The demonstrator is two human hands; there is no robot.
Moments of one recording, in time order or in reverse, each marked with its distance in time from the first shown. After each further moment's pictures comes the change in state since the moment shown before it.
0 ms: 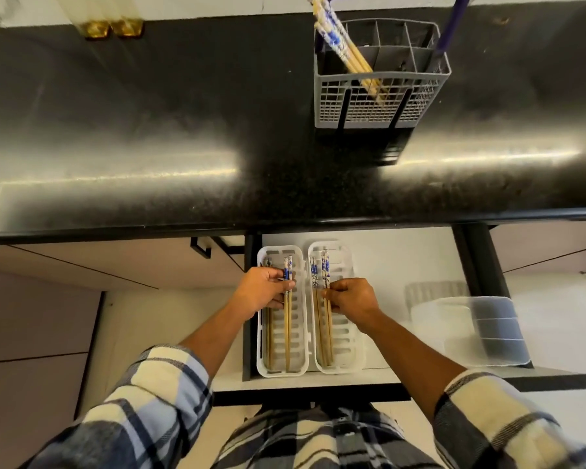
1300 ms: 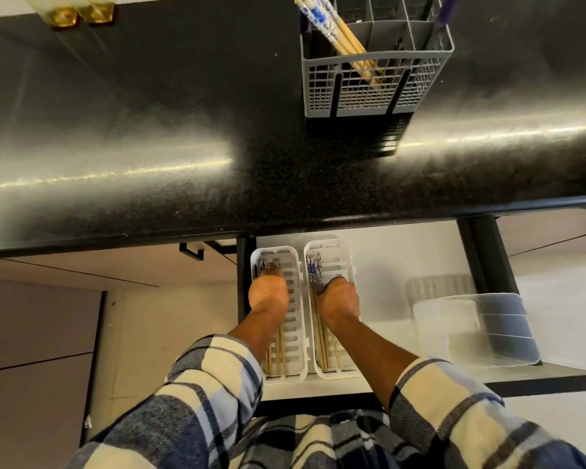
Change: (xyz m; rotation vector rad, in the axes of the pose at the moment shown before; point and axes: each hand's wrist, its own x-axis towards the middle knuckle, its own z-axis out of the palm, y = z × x) left_hand 0.032 0.007 0.045 1.184 0.249 -0.099; right_hand 0.007 -0.007 0.038 -0.495 0.261 0.031
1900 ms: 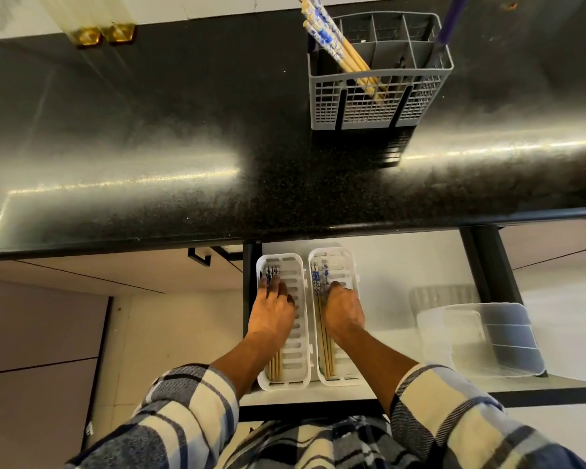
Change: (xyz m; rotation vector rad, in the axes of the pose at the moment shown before) left_hand -0.033 -0.024 0.024 0.568 0.181 0.391; right_hand -0.014 0.000 -0.007 -0.188 0.004 -0.184
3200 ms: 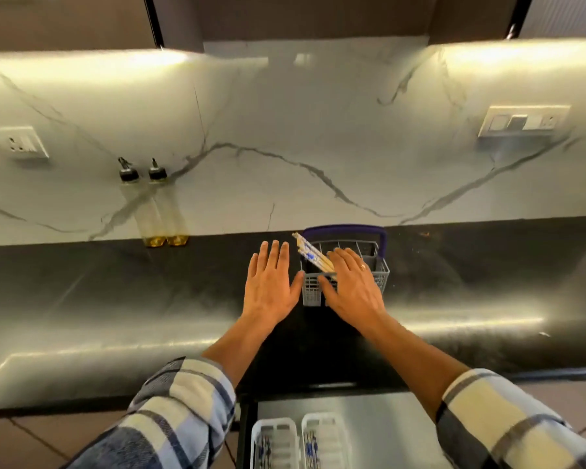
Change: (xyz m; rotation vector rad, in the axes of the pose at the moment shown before) left_hand 0.015 -0.138 -0.290 -0.476 0.943 -0.271; right_hand 0.023 -0.127 -0.287 -0.087 0.693 -0.725
